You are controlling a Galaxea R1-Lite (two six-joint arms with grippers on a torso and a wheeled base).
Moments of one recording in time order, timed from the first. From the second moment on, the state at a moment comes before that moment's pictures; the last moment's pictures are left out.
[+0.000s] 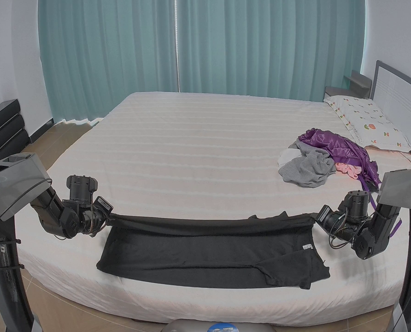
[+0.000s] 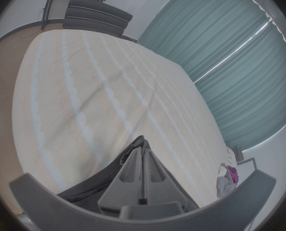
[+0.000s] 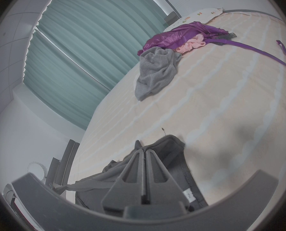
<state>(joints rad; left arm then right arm) -0.04 2.27 -0.91 -0.66 0.10 -0.98 0.06 2.37 -0.62 -1.26 0.15 0.76</state>
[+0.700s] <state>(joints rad) -0.04 2.28 -0.78 -0.65 0.09 -0.80 0.05 2.40 -0.51 -1.26 0.15 0.63</state>
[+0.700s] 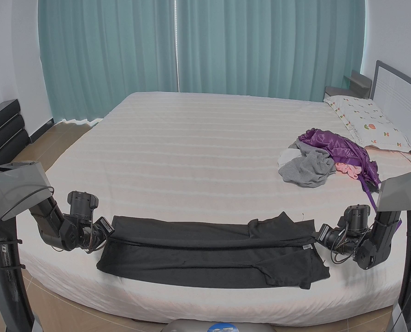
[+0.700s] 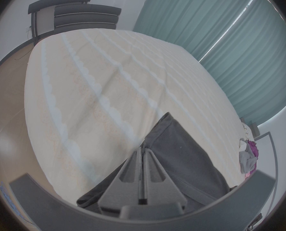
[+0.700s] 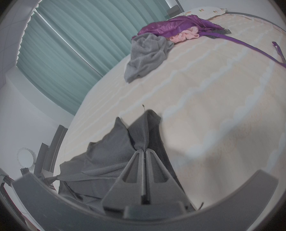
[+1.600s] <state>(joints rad) -0.03 2.32 -1.00 -0.58 0.06 -0.81 0.02 2.36 -0.52 -1.26 0.19 0.77</state>
